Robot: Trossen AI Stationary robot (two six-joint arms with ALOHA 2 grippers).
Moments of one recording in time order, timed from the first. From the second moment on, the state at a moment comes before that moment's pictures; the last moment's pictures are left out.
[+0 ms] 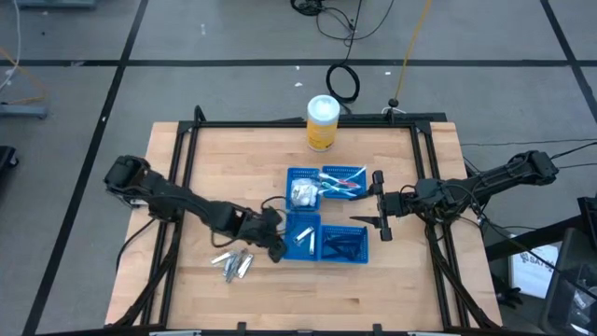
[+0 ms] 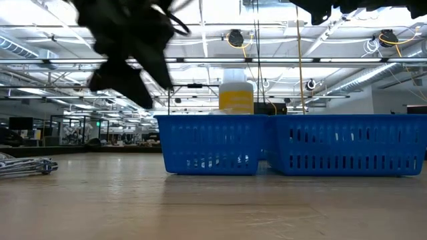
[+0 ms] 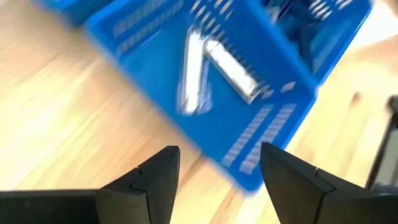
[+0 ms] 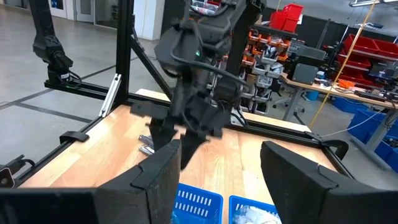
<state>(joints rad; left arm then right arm) -0.32 1.62 1.01 -0.31 -0.14 -1.04 0.26 0.85 0.49 0.34 0.15 -0.17</state>
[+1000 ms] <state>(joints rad) -0.84 1.52 0.97 -0.88 -0.31 -1.64 0.26 0.85 0.49 0.35 0.15 -0.16</state>
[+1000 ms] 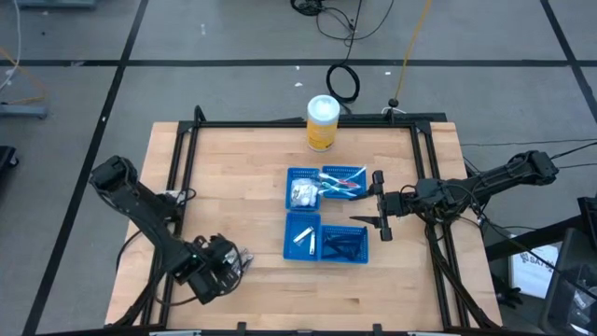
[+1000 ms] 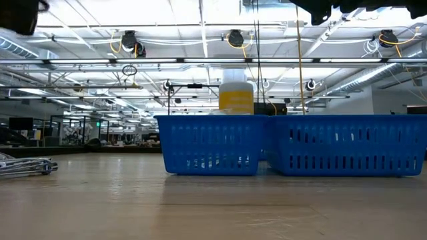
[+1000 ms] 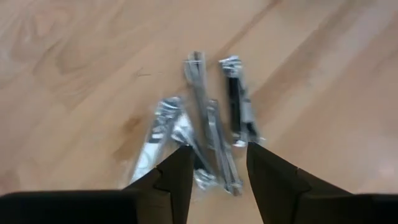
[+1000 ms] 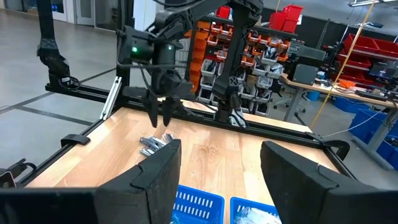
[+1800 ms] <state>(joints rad) -0.85 1.51 0.65 -0.63 -0.27 -1.73 0.26 0.85 0.49 0.35 0.15 -0.16</state>
